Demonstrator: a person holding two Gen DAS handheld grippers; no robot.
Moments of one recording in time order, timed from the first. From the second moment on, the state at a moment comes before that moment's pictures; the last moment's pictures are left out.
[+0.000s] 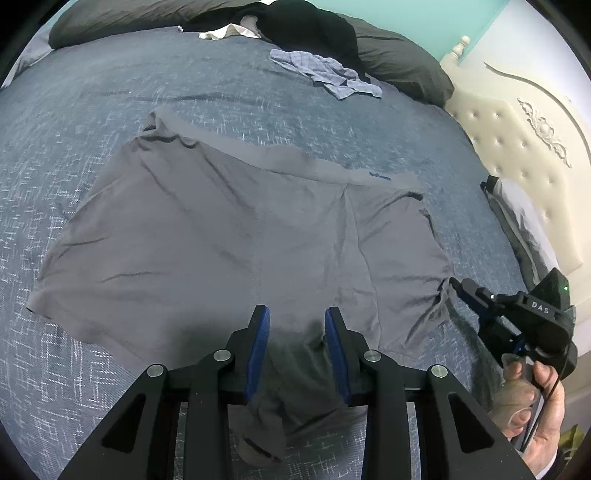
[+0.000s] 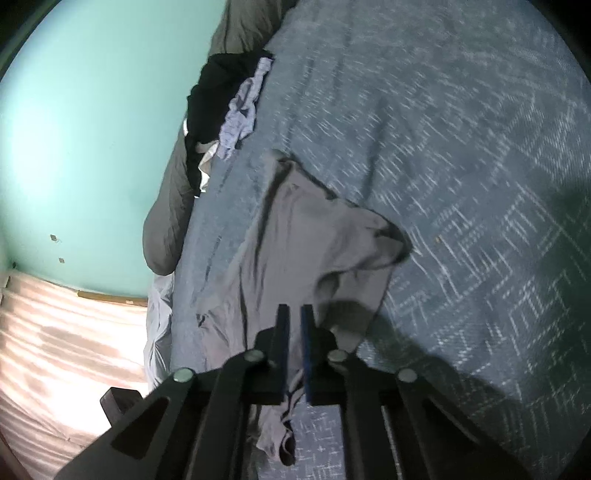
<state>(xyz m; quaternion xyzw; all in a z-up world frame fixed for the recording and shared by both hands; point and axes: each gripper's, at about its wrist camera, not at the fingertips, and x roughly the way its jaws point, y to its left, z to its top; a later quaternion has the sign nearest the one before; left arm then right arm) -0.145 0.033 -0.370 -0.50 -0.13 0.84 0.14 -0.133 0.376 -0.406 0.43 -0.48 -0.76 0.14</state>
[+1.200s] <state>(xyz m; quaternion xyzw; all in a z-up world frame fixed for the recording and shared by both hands) -0.146 0.015 -0.370 -0.50 -0.14 0.84 0.14 -0.135 0.369 -0.407 0.44 -0.45 -0.77 0.13</state>
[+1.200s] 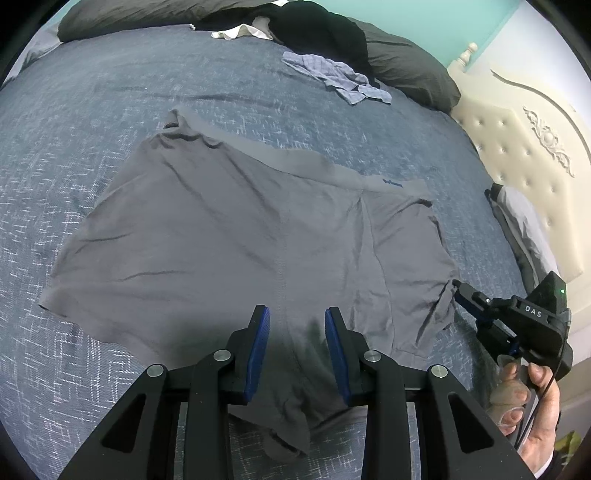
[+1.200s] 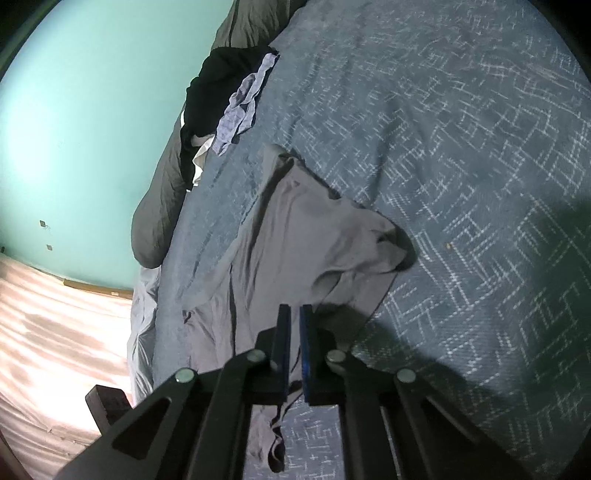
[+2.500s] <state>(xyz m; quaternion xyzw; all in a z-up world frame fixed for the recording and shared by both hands) -0.147 0.021 -0.374 -0.51 -0.14 0.84 0.13 -0.126 0.382 -0.409 0.45 -0.47 -0.75 0.12</state>
